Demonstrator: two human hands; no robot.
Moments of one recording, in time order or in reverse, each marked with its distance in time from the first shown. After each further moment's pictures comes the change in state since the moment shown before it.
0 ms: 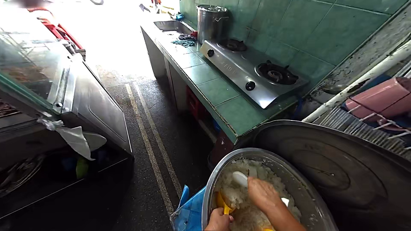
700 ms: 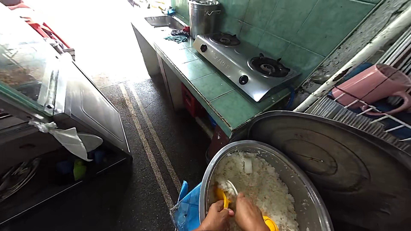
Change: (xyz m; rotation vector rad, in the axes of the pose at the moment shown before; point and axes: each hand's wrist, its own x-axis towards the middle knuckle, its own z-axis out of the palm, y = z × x) left_hand 0.001 -0.017 -0.008 0.010 -0.207 0.182; right_hand -0.039 -0.025 0.067 0.281 -0.149 0.065
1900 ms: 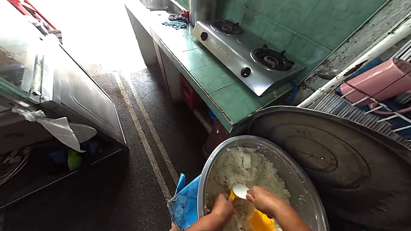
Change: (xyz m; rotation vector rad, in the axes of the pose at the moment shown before) left_hand 0.056 -0.002 0.021 0.482 0.099 -0.240; right_hand 0.048 0.060 -0.045 -0.187 -0.260 -0.199
